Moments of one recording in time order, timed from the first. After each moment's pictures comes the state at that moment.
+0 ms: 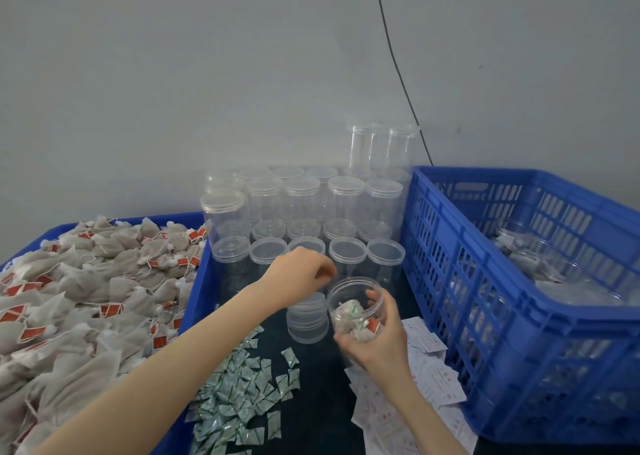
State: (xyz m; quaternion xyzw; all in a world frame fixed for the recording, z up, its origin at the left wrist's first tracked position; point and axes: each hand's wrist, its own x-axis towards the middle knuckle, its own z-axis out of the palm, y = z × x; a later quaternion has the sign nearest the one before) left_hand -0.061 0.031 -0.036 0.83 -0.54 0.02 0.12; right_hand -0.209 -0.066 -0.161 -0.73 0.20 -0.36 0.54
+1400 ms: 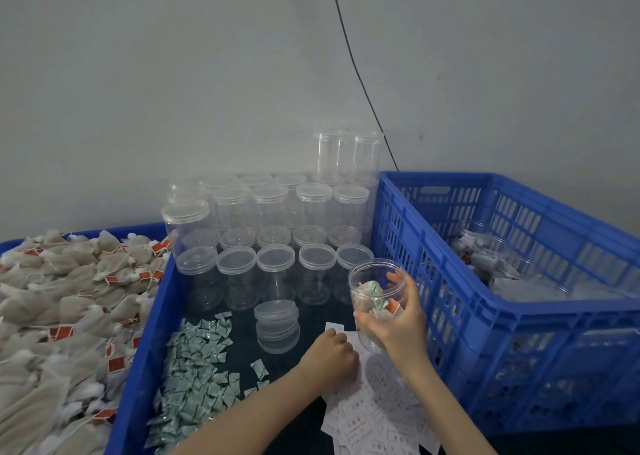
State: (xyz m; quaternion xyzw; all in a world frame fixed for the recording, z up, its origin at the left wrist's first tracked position) left_hand -0.131 -0.036 -0.169 0.70 -0.68 0.13 -0.15; right_hand -0.245 -0.125 -0.126 -0.71 0.25 -0.43 0.49
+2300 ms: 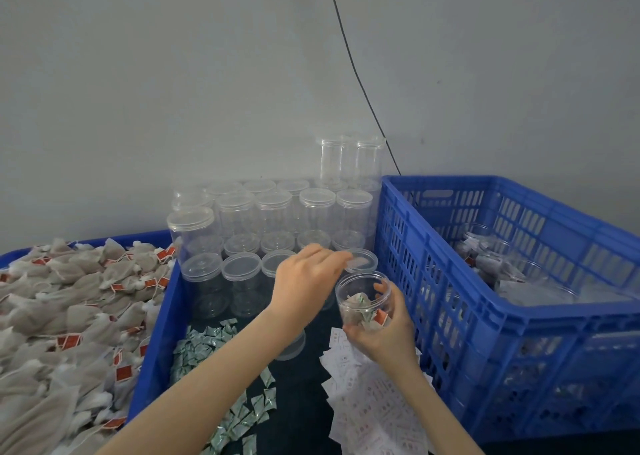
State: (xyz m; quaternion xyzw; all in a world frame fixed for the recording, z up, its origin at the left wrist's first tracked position) left_hand -0.106 -0.005 -0.035 0.64 -0.59 0.38 0.30; right_hand -0.230 -0.110 -0.132 -0.72 0.27 -0.38 0.51
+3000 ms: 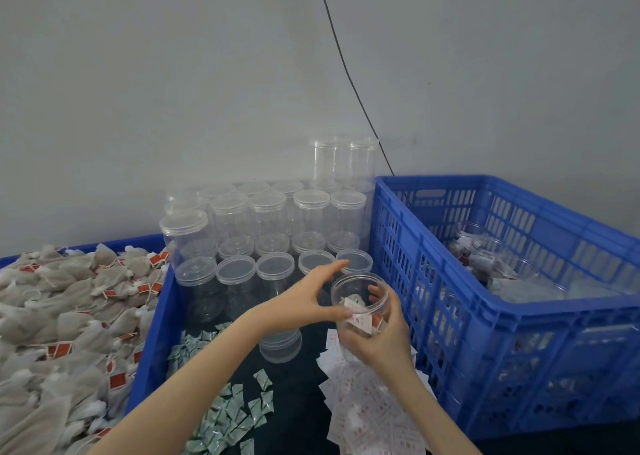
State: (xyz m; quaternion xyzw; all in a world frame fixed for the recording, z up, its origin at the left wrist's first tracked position) left_hand -0.093 0.004 -0.043 0.69 -0.58 -0.26 0.35; right_hand -0.234 -0.099 -0.130 -0.71 0.23 -0.40 0.54
